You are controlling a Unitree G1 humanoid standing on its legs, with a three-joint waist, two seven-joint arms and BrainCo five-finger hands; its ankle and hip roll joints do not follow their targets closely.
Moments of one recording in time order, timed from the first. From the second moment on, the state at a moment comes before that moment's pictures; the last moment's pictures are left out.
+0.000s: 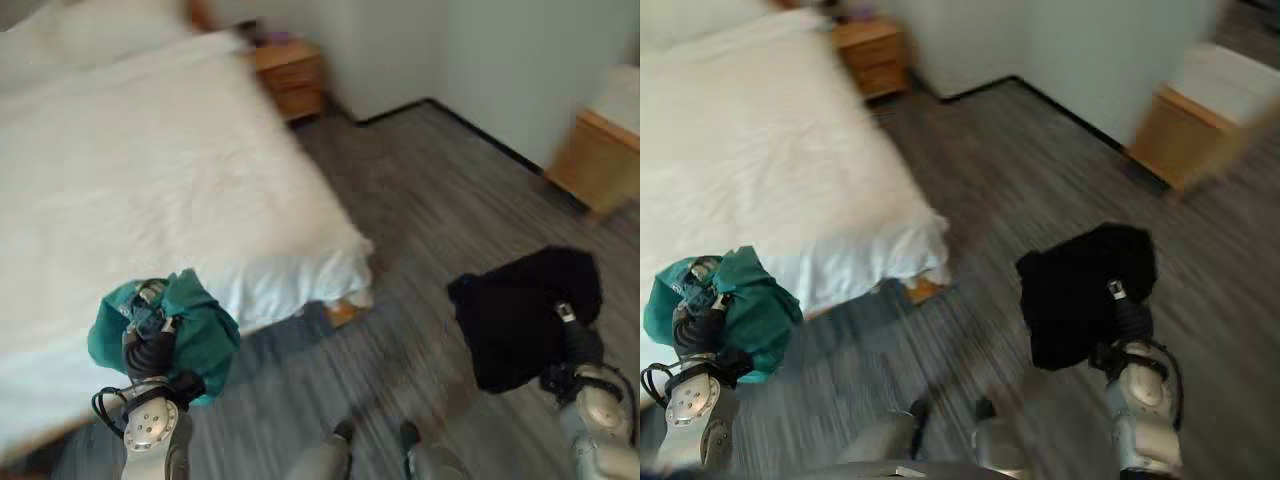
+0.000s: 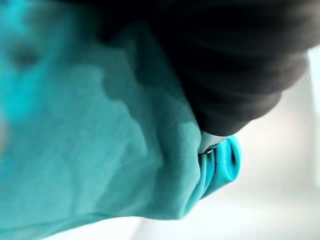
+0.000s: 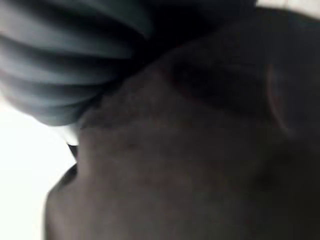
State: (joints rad) left arm 0.12 0.29 0.33 -0.05 -0.33 -0.06 0.27; right arm 0.16 -0.30 -0.34 0.05 0.37 -0.01 -0.15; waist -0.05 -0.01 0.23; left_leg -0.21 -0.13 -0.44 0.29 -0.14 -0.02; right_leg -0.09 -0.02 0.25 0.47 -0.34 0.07
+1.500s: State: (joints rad) left arm 0.05 0.28 0.33 0.04 -0.37 -0.04 0.25; right arm 0.26 -0.24 -0.20 -0.01 0.36 0.06 -0.08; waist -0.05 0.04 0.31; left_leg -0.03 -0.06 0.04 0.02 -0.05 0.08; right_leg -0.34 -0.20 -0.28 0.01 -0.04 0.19
